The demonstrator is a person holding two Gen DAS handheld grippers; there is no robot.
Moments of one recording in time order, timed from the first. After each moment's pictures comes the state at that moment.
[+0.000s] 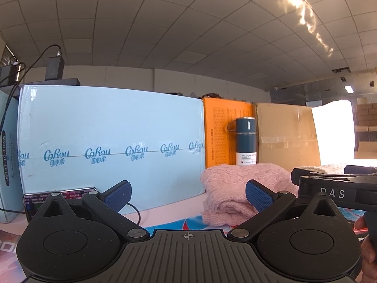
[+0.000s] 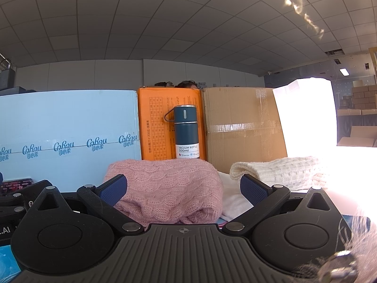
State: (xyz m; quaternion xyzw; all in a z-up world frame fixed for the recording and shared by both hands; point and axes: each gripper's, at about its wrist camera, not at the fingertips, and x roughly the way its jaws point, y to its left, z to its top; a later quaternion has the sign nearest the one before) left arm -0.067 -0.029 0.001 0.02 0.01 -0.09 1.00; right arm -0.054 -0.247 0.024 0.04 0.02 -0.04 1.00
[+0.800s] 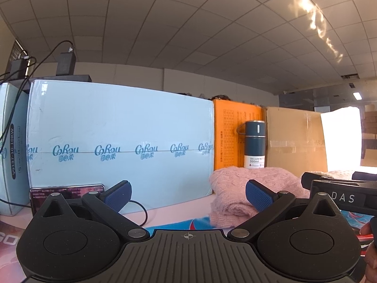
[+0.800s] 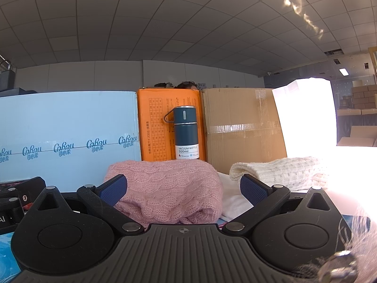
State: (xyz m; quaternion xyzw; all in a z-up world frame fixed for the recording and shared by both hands) left arm -0.067 -0.021 0.001 0.00 0.01 -0.07 1.00; right arm -0.053 -0.247 0.024 0.04 0.02 -0.04 1.00
